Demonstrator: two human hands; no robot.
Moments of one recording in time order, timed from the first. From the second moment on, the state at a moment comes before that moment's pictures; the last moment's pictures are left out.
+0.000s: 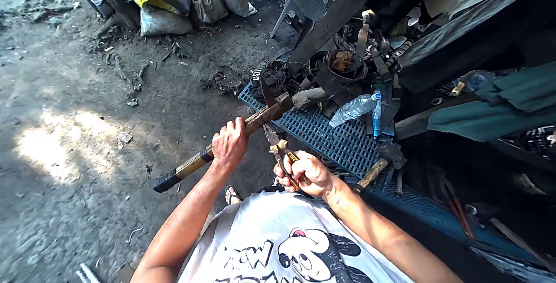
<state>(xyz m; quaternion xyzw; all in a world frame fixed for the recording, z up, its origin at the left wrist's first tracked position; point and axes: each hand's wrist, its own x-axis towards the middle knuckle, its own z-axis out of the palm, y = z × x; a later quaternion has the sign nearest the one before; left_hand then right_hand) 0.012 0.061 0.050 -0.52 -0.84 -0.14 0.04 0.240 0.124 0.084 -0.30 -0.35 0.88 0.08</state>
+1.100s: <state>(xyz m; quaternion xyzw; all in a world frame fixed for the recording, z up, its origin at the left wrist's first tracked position) -0.017 0.046 0.075 -0.32 -0.68 -0.43 -0.50 0.233 0.114 0.105 -0.35 -0.51 0.79 0.06</state>
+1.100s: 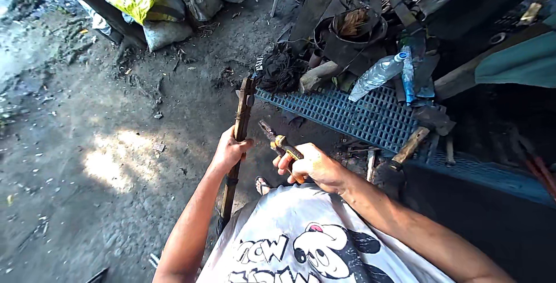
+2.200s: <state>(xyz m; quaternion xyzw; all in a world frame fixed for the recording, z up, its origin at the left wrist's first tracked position) 0.001 0.031 0.055 -0.50 -0.85 -0.07 -0.19 0.228 0.163 0.089 -0.33 -0.45 0.82 -0.10</state>
